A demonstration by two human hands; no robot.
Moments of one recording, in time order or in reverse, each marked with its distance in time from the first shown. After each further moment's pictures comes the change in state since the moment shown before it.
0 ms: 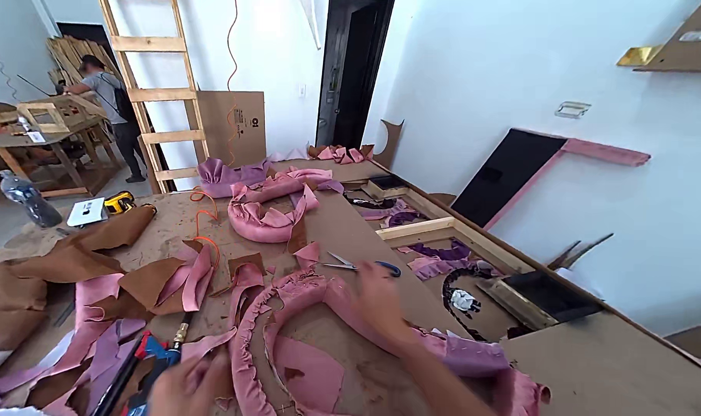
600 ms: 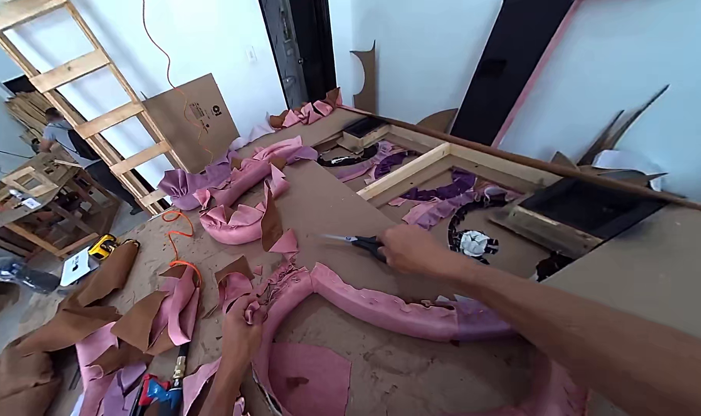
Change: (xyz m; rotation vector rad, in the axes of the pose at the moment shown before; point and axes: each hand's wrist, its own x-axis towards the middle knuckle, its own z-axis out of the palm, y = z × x) left_hand 0.135 0.008 0.146 0.112 -0.130 0.231; right_hand 0.051 0.111 -0.050 -0.240 -0.437 0.033
